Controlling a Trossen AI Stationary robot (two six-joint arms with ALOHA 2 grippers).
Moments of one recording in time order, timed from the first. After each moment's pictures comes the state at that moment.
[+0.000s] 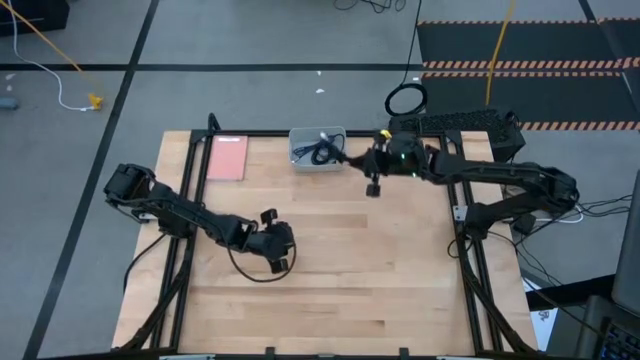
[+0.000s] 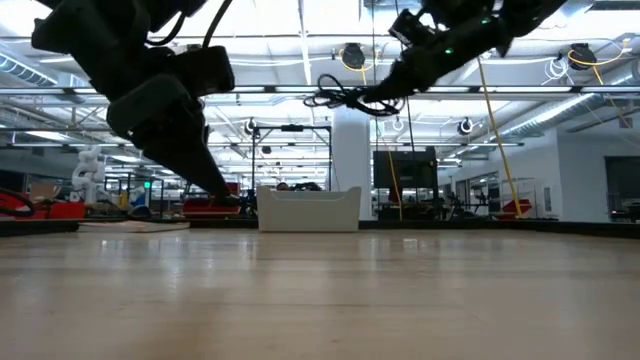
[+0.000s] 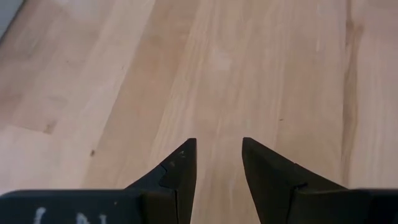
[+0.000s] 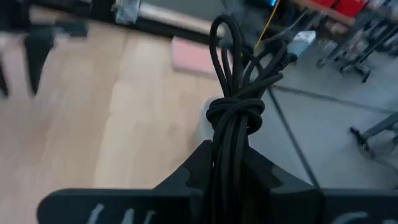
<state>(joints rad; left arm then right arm) -0.31 1.54 0.73 -0.13 -0.39 -0.39 -0.36 1.26 0.82 0.03 -0.06 -0.39</state>
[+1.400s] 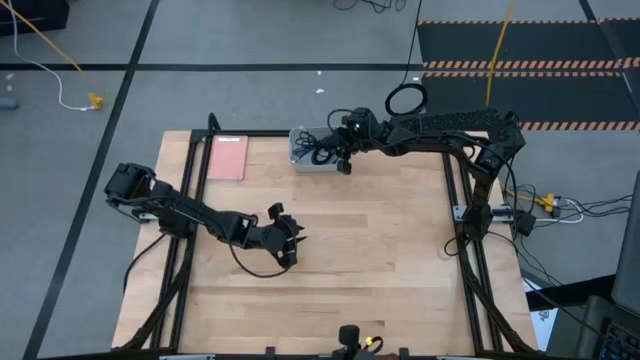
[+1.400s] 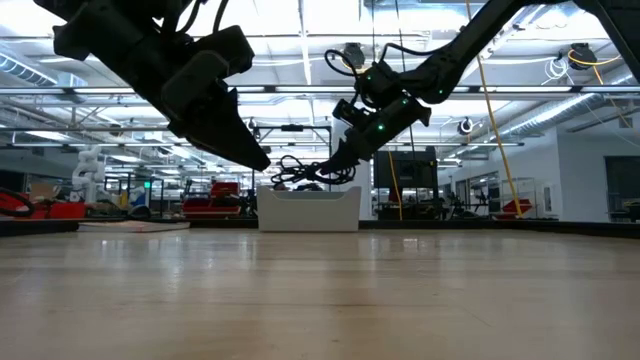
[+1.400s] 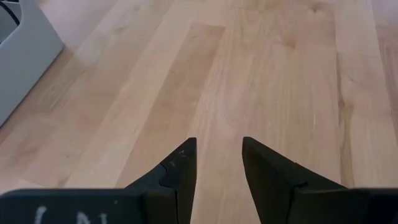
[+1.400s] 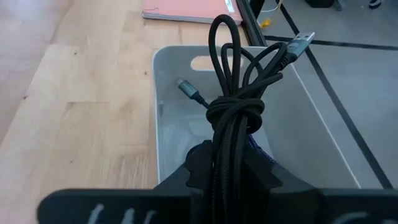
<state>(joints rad) -0.27 1.54 0.72 0.09 -0.43 -0.32 -0.59 1.86 1.16 0.10 -0.32 -0.40</state>
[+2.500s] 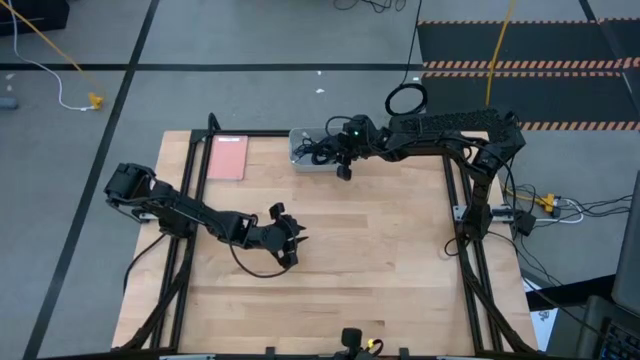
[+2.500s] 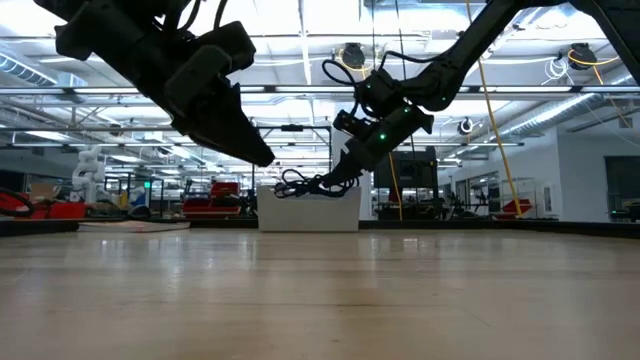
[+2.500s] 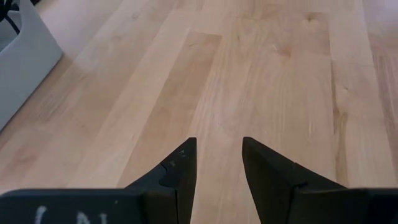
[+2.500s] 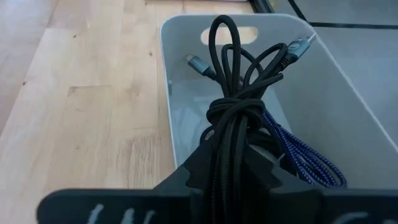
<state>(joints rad) -0.27 1.54 0.72 0.12 -0.43 -0.31 -0.57 1.88 1.11 0.13 -0.29 -0.35</state>
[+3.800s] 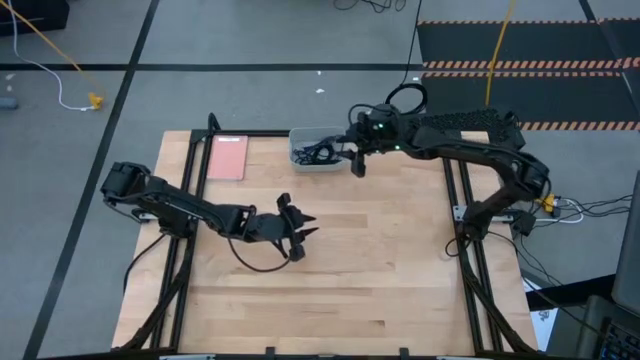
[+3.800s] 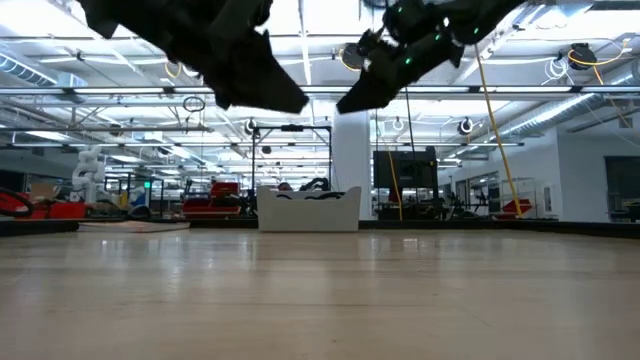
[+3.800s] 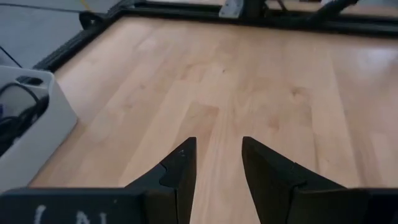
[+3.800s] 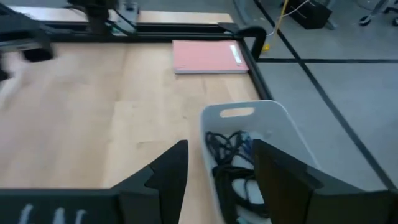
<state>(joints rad) -0.22 1.50 0.79 0.21 -0.43 -0.20 -0.52 1.52 1.11 -0.09 -0.29 -0.26</state>
